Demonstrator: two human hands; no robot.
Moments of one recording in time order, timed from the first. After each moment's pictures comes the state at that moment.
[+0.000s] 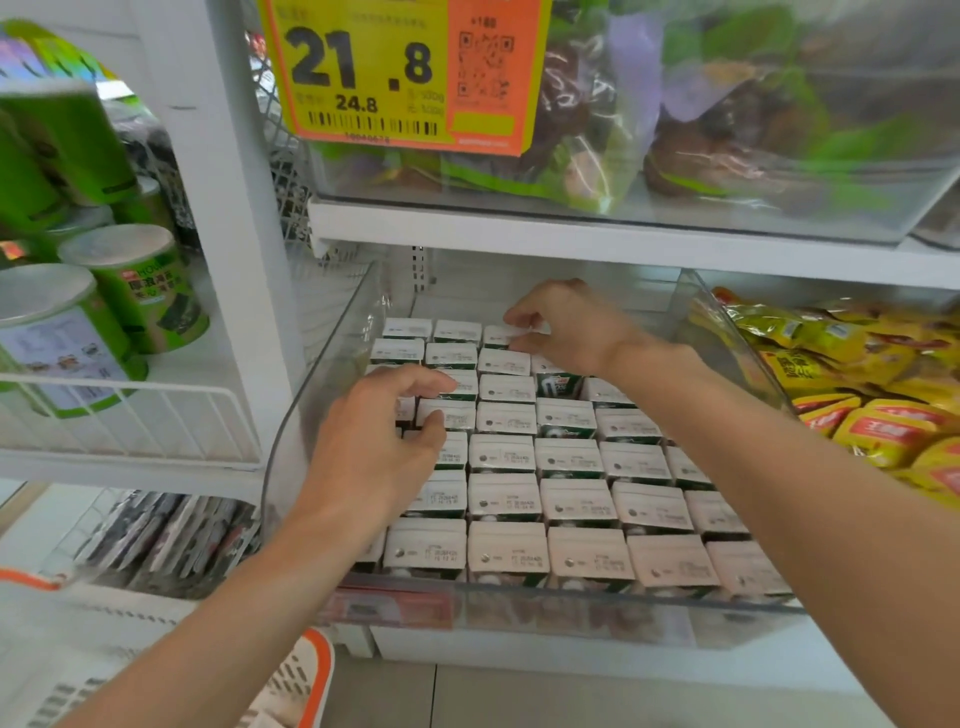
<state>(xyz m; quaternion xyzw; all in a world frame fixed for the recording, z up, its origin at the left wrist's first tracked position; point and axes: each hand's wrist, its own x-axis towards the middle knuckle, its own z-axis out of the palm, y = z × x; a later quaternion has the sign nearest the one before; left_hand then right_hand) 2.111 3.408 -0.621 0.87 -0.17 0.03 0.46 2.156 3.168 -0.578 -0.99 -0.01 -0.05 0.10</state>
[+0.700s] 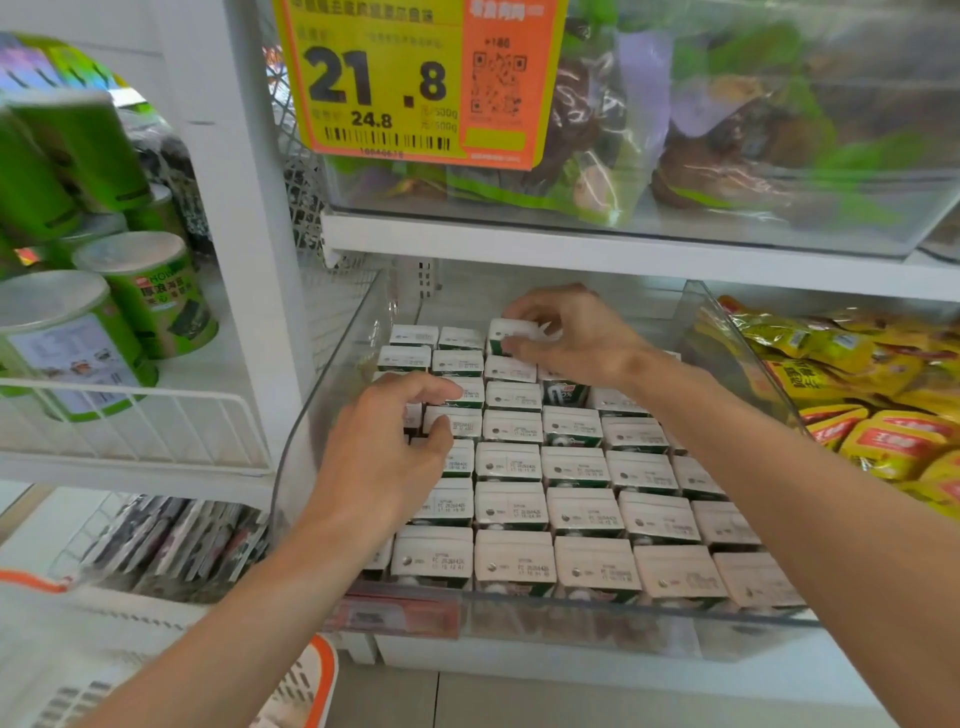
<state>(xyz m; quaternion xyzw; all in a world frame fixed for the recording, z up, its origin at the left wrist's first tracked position) 2.112 3.408 -0.622 0.87 -0.17 0.03 0.46 2.153 3.163 -0.588 -0.95 -0.02 -0.09 0.28</state>
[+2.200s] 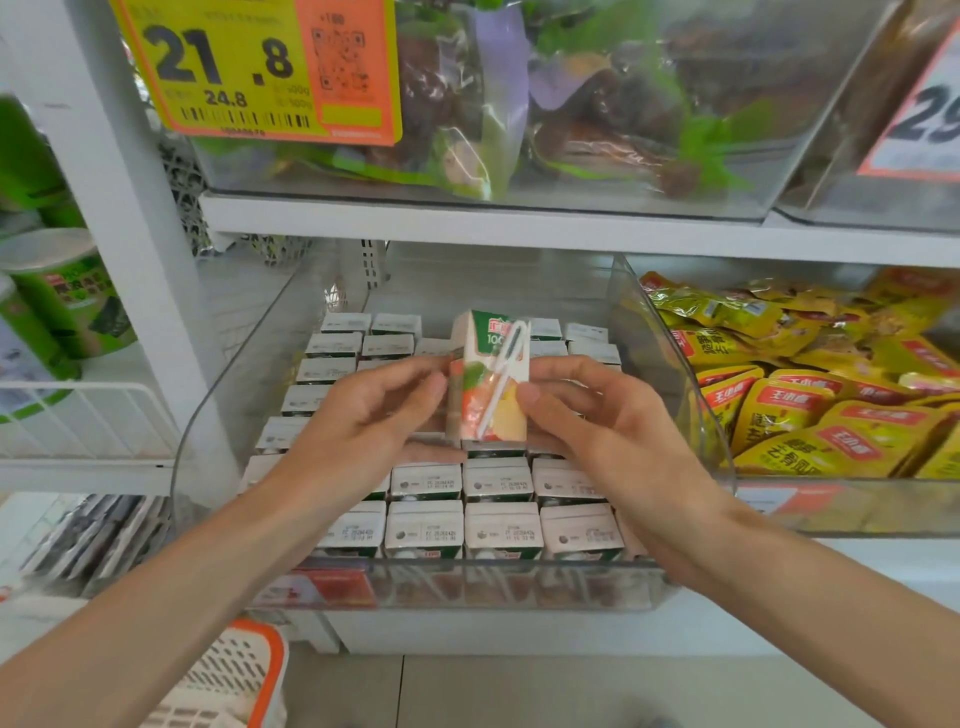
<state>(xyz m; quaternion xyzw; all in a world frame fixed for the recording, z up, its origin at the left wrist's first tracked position) 2.081 3.377 -0.603 0.67 -0.25 -0.20 0.67 1.984 3.184 -0.595 -0.69 0.10 -0.10 0.71</state>
